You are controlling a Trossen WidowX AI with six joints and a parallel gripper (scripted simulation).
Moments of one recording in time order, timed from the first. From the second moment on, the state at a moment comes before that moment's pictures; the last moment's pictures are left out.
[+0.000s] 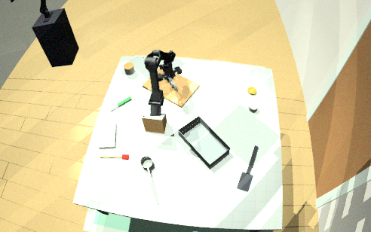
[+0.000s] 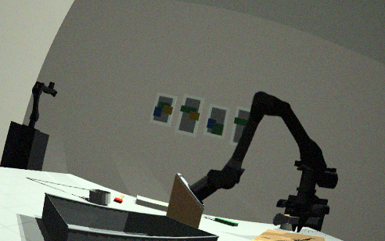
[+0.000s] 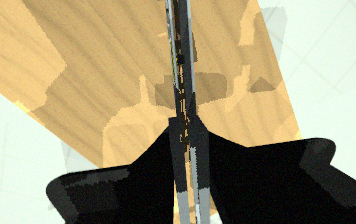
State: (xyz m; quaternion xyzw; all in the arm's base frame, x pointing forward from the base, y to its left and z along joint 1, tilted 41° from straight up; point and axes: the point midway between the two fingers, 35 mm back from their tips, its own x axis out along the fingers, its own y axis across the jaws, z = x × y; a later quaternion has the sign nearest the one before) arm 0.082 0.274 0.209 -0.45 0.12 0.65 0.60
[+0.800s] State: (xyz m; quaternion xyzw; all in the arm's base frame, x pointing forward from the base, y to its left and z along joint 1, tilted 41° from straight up) arm 0.082 0.275 0.210 -0.45 0.12 0.65 0.60
